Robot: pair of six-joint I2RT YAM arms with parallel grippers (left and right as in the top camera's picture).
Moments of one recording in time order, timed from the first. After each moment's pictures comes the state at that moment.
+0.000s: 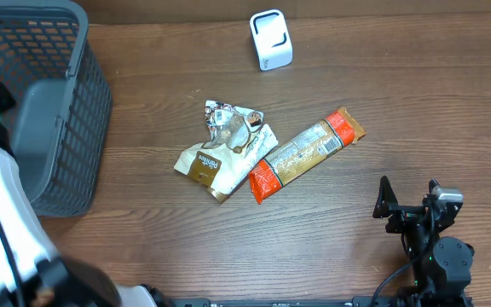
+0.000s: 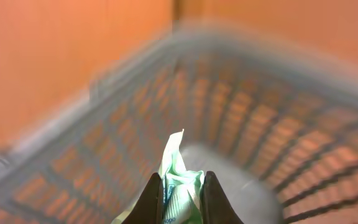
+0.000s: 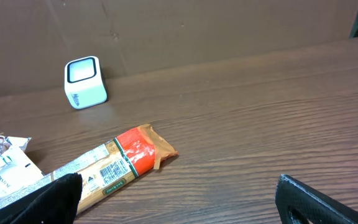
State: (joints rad) left arm 0.62 1.54 1.52 -0.41 0.04 0.01; right arm 0.03 0.01 0.10 -0.29 0.02 0.17
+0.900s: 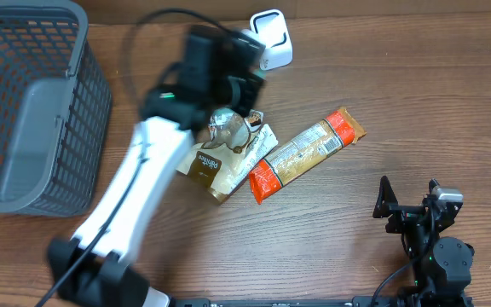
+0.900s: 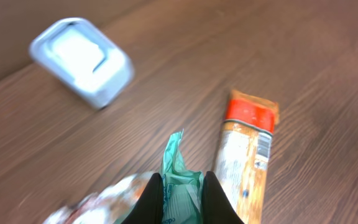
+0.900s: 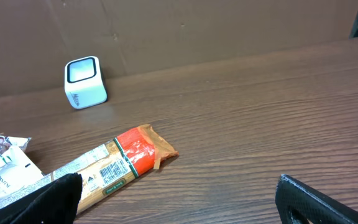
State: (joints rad) left arm -0.41 1.68 1.54 -0.61 0.25 0.15; right arm 0.03 0.01 0.10 -0.29 0.02 0.17
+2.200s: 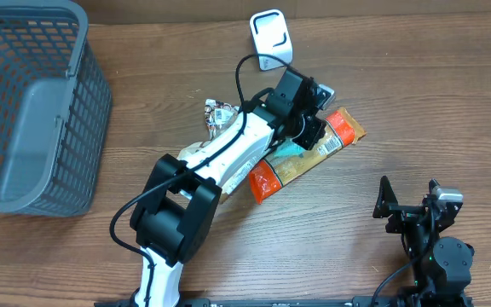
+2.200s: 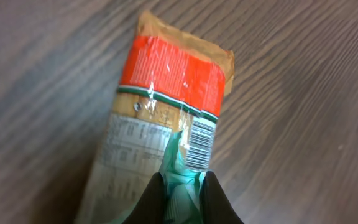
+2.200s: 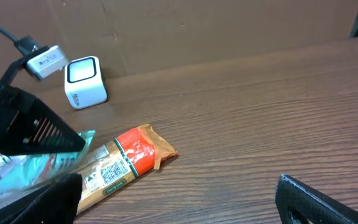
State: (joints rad) left arm -0.62 2.08 1.54 -0.45 0.36 -0.11; right arm 0.03 0.01 0.10 -0.29 0.02 0.17
